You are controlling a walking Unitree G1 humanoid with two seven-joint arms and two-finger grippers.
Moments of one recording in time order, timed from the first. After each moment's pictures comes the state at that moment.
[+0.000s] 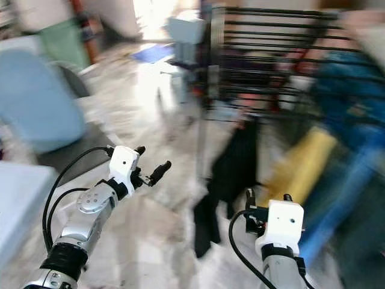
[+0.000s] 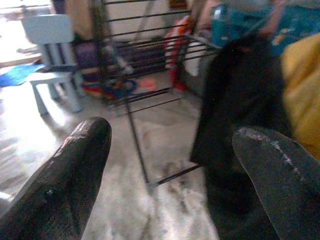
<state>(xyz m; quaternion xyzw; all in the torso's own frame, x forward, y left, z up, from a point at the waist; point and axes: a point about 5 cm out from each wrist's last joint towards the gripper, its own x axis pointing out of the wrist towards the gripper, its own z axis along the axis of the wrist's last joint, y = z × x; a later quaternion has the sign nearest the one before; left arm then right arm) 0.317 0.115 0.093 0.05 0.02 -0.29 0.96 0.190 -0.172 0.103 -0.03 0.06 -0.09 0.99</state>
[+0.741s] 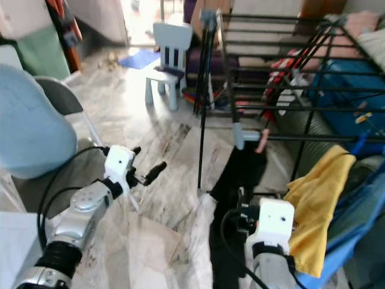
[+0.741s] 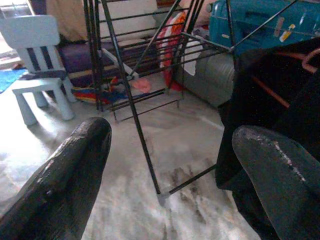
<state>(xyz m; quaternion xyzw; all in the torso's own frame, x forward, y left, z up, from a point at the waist) 0.317 0.114 0.091 0.05 0.04 -0.30 0.95 0.193 -0.164 0.104 -0.02 0.06 -0.09 0.99</state>
